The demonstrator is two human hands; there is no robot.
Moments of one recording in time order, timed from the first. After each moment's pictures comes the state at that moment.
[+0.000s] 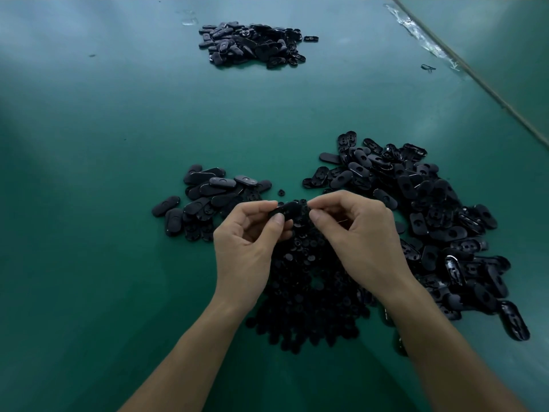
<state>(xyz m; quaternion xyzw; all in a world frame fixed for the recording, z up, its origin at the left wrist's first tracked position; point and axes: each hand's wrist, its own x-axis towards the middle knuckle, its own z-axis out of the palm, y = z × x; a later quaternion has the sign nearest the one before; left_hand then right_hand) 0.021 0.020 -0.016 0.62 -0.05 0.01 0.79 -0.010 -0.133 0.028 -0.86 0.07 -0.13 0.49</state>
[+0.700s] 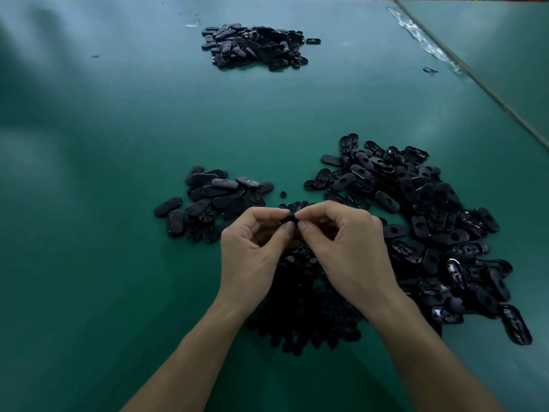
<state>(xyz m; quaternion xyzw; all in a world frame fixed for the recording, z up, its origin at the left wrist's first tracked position) 0.019 0.022 -0.012 0.64 -0.07 -0.02 0.77 -0.014 -0.111 0.031 -0.86 0.06 -0.14 0.48</state>
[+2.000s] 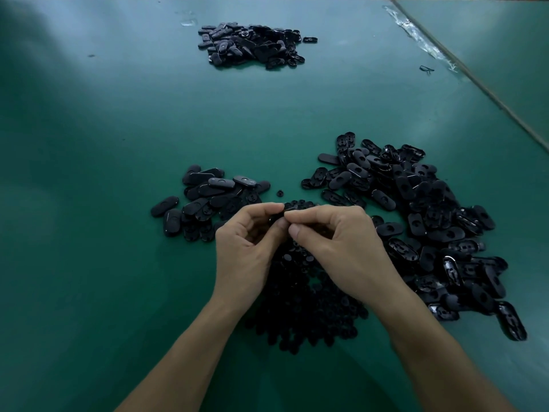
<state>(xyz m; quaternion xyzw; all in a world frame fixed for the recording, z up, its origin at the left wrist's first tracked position) 0.020 0.023 -0.010 0.62 -0.08 -0.02 0.78 -0.014 -0.118 0.038 -0.84 0.06 -0.04 0.53</state>
